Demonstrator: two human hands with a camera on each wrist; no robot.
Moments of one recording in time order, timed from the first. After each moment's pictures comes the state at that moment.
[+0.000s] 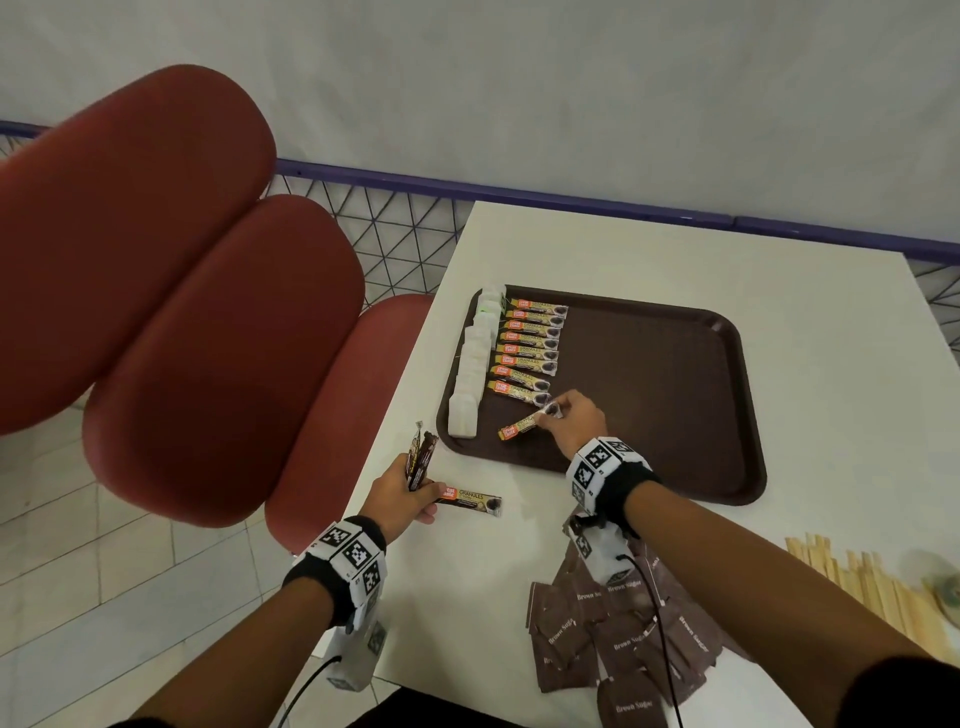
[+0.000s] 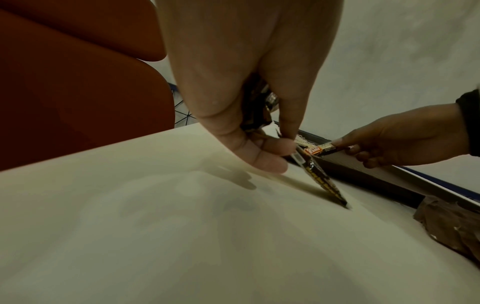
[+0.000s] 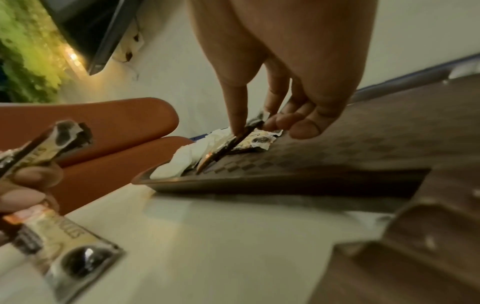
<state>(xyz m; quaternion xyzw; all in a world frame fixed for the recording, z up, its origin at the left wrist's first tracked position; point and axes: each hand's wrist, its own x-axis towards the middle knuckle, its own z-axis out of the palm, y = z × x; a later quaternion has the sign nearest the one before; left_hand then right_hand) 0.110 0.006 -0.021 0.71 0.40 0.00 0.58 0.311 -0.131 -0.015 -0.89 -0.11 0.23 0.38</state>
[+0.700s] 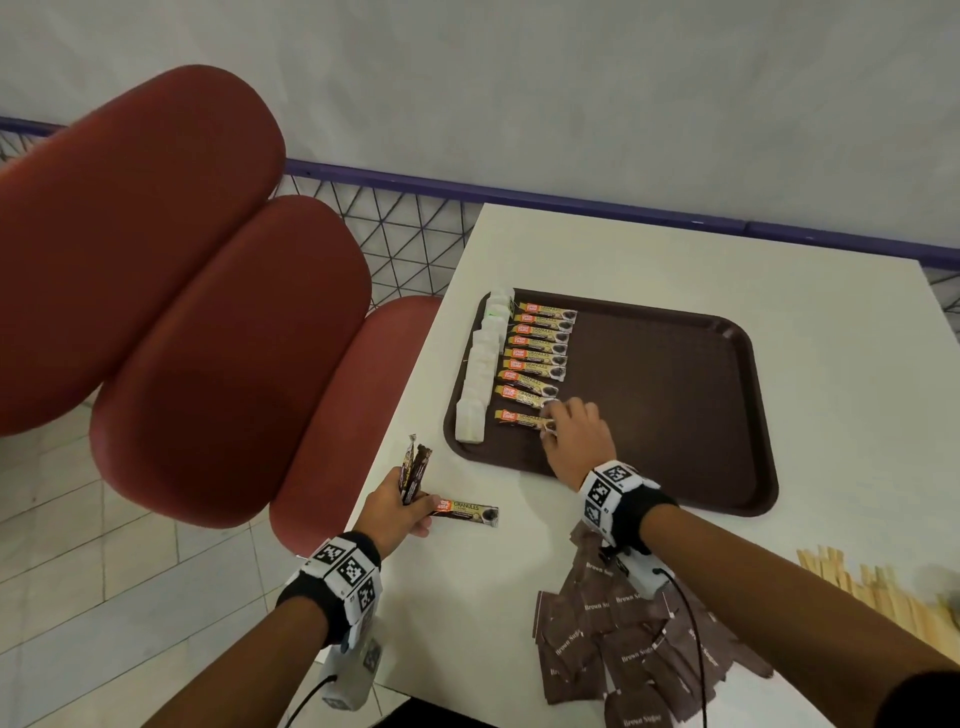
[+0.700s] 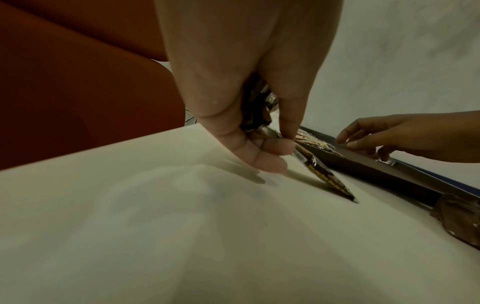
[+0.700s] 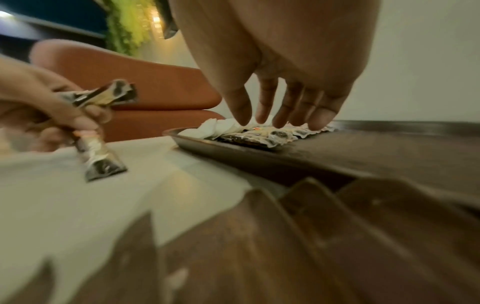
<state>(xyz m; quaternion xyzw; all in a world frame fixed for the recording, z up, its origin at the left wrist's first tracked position) 0.096 0.011 -0.030 0.70 0.41 0.02 0.59 0.297 -0.137 -0.022 -0.92 -0.36 0.08 0.12</state>
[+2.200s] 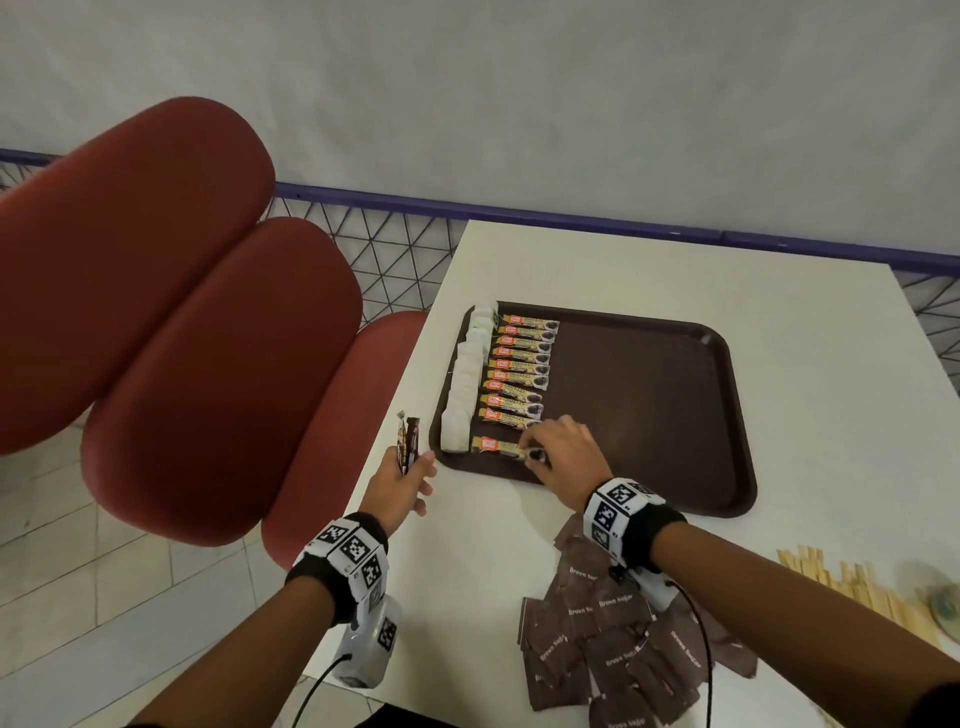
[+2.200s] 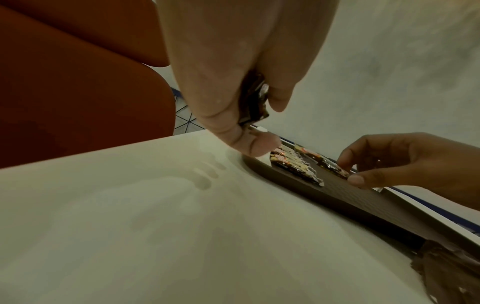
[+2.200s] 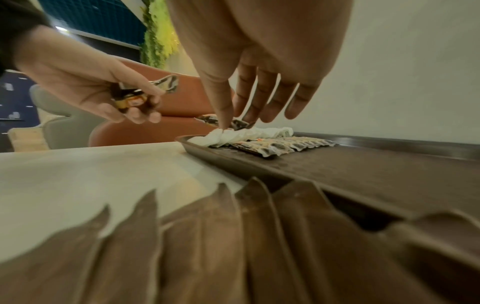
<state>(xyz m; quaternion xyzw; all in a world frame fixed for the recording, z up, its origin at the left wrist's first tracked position) 0.133 0.007 -0.017 0.66 0.41 0.09 0.63 0.295 -0.162 -0.009 -0.86 -0.47 0.10 0.19</state>
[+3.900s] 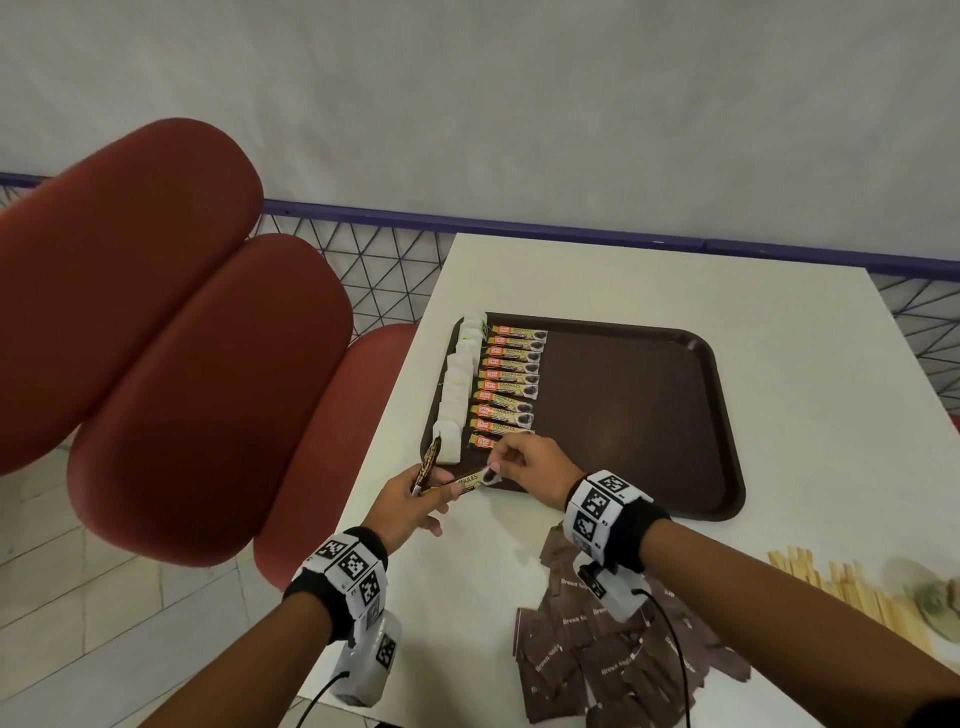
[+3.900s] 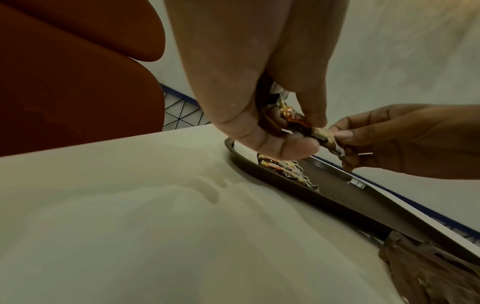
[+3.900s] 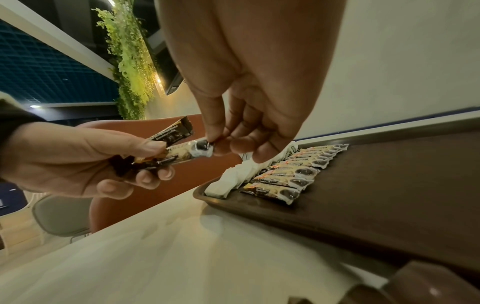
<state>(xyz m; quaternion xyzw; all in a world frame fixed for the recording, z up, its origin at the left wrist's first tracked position) 0.138 -0.009 0.000 0.65 0.34 0.03 0.68 0.284 -0.143 0.018 -0.79 -0.37 0.31 0.37</state>
